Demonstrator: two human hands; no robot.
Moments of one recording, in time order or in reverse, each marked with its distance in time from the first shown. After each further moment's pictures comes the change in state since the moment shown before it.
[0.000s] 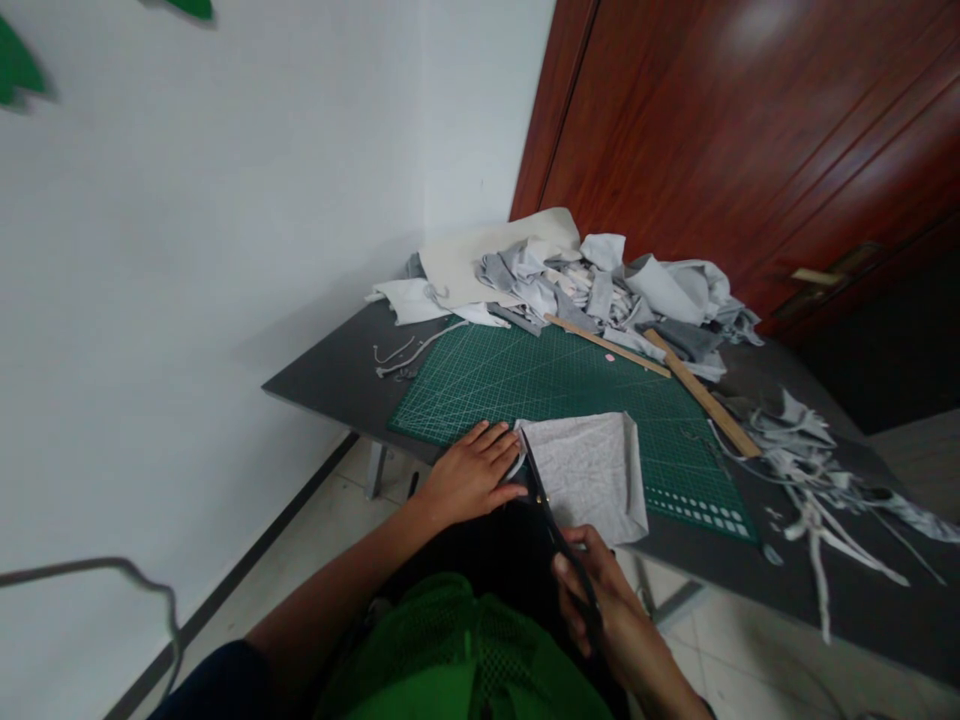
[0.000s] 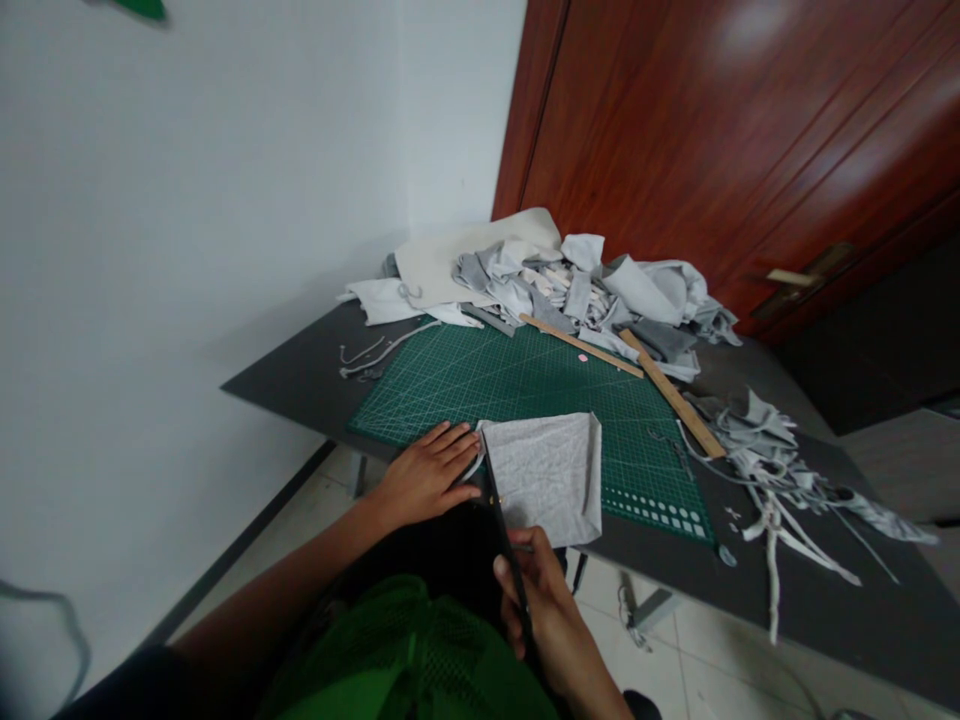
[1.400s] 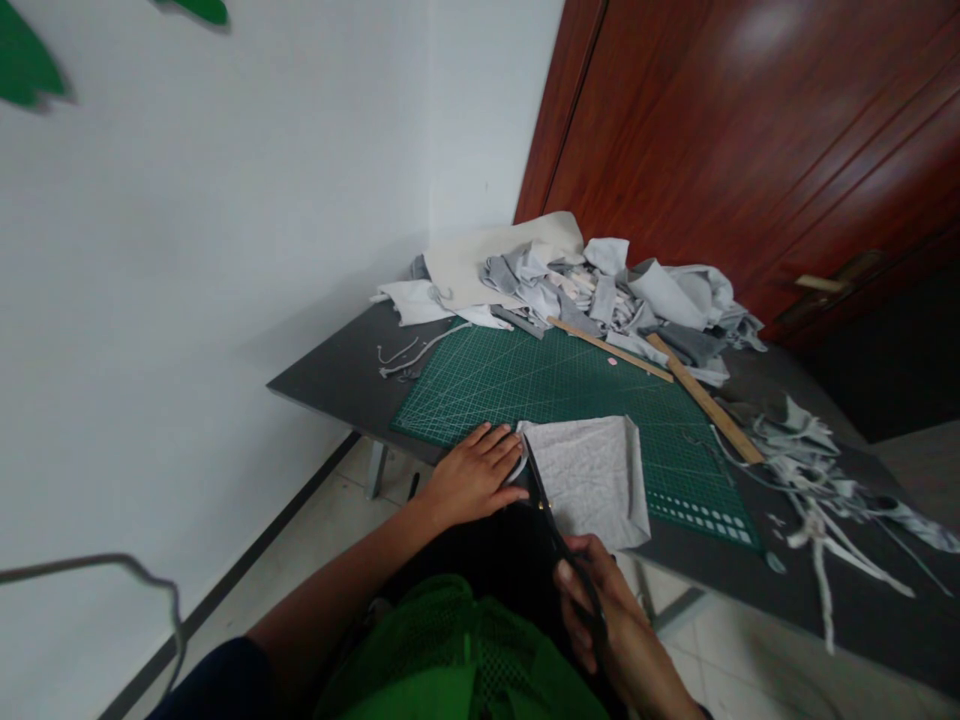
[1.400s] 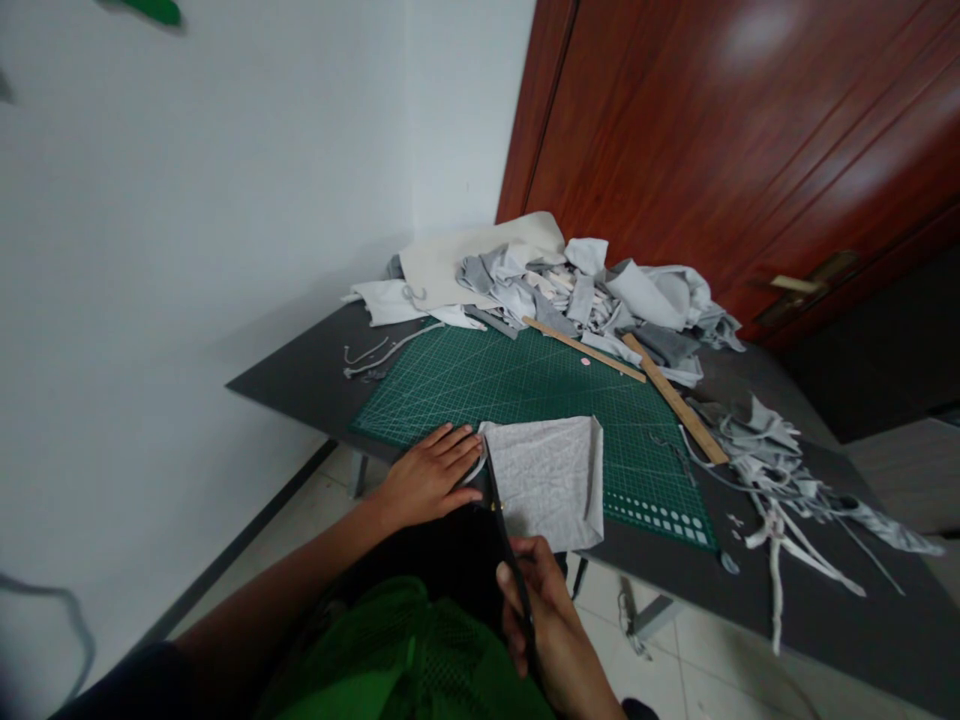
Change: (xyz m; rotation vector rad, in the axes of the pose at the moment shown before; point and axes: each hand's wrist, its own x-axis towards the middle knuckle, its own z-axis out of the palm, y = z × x) left_hand -0.001 -0.001 0.002 0.030 0.004 0.006; right_hand -0.002 0.010 -0.002 0.052 0.008 0.047
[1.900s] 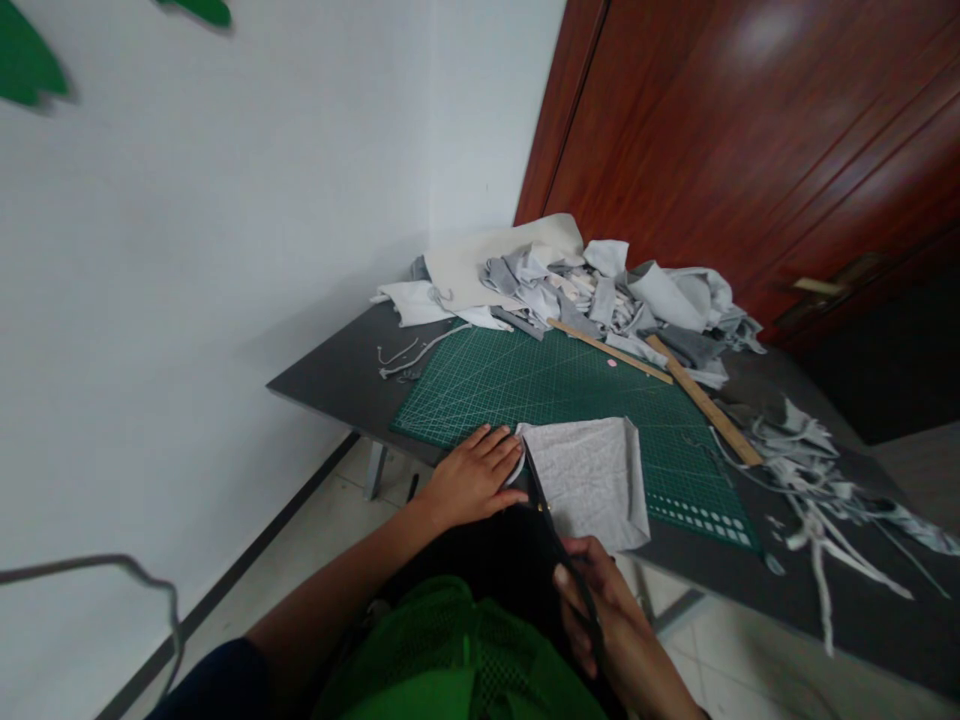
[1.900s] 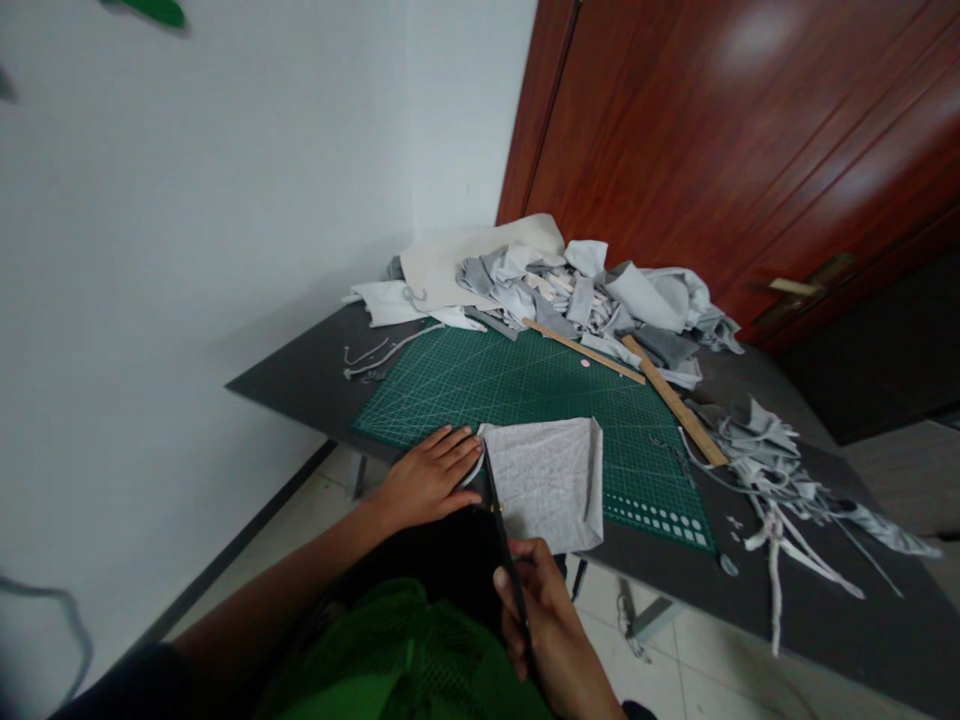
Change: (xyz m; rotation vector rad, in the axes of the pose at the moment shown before) left_hand -0.001 -0.001 0.003 0.019 0.022 0.023; right_hand -0.002 -0.001 0.001 -0.020 -0.008 -0.048
